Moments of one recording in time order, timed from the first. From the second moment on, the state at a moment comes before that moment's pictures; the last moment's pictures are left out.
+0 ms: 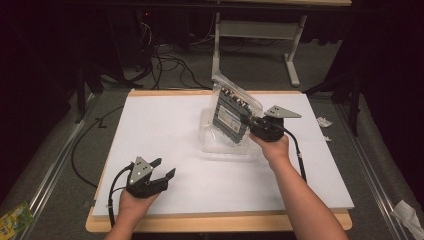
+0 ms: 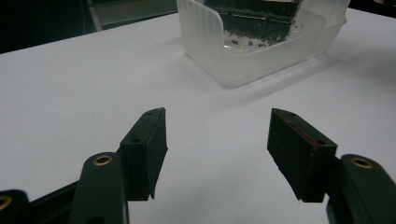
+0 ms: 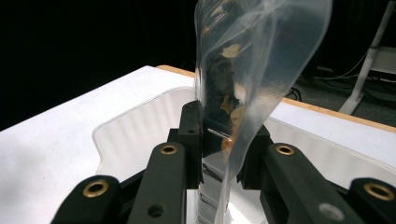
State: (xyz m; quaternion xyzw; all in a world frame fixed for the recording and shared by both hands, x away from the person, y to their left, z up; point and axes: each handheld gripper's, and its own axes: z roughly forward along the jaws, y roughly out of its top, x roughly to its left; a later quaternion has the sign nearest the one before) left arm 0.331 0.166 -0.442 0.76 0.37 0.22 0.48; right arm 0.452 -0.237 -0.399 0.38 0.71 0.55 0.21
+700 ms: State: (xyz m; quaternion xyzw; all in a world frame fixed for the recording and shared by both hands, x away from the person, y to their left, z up) left arm 0.330 0.168 -0.441 0.76 0.37 0.22 0.49; right arm 0.454 -0.236 -0.394 0.39 0.72 0.52 0.22
